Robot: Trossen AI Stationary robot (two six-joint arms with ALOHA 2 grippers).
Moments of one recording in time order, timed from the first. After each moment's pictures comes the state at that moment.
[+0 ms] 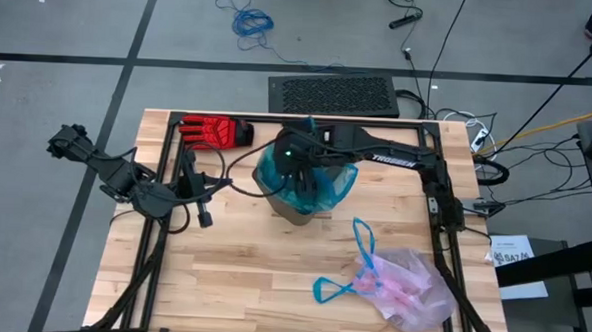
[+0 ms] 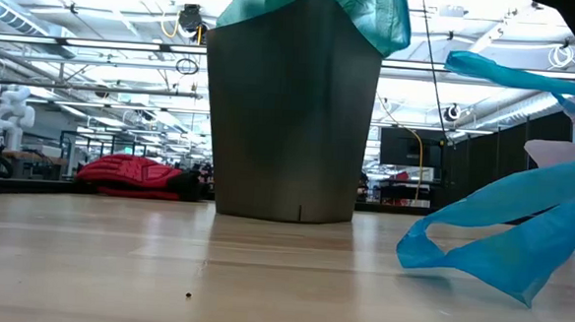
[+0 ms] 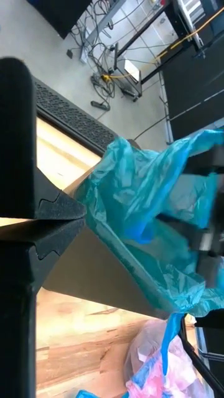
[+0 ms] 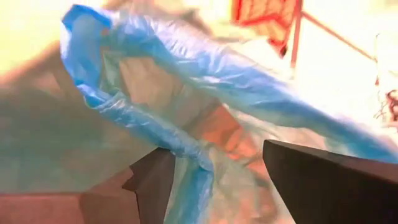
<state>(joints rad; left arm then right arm) -0.52 0.82 0.88 -0.56 -0.87 -0.10 -0.07 2.09 2.35 -1.26 0.29 -0.42</state>
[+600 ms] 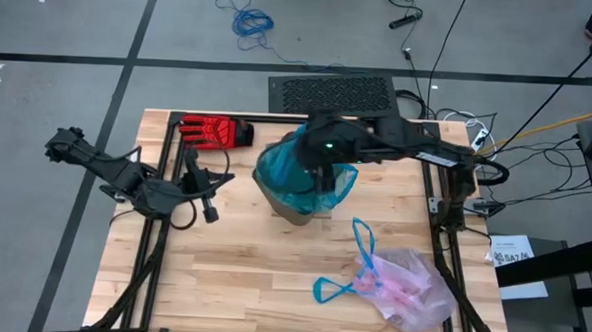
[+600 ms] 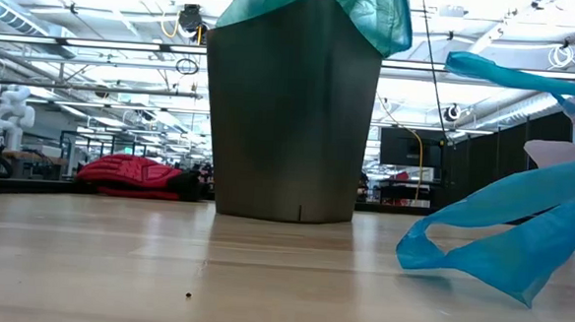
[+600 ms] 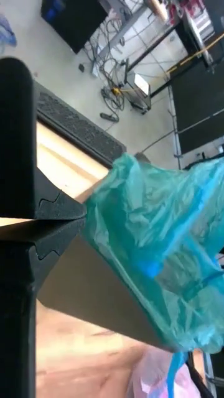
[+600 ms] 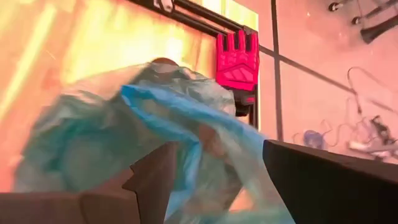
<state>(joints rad) -0.44 0.83 0.86 -0.53 -0.86 -0.10 -0.01 1.89 2.36 -1.26 0.28 -0.36</state>
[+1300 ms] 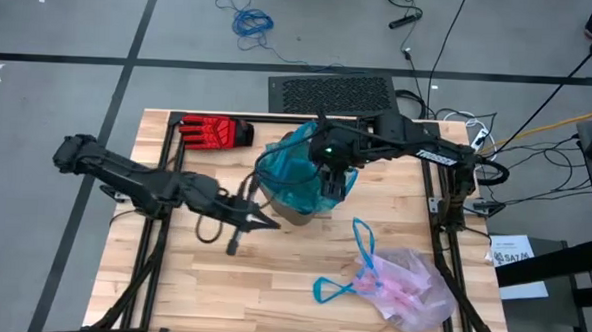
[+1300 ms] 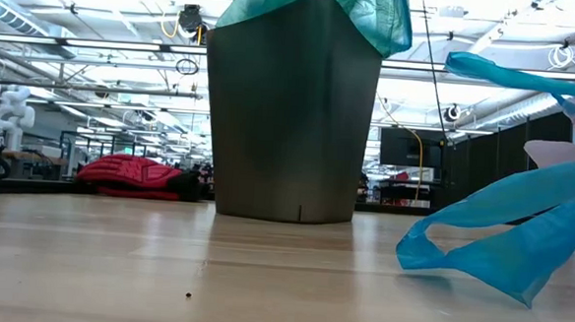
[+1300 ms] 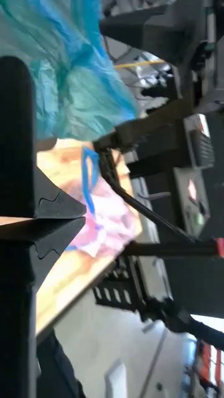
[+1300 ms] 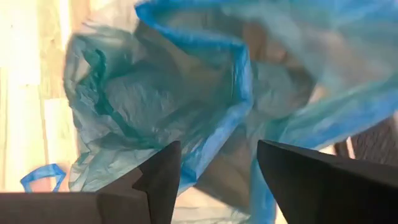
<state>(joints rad) -0.27 1.17 0.92 0.07 -0.02 0.16 -0.03 1.89 2.36 -1.54 0.15 0.08</state>
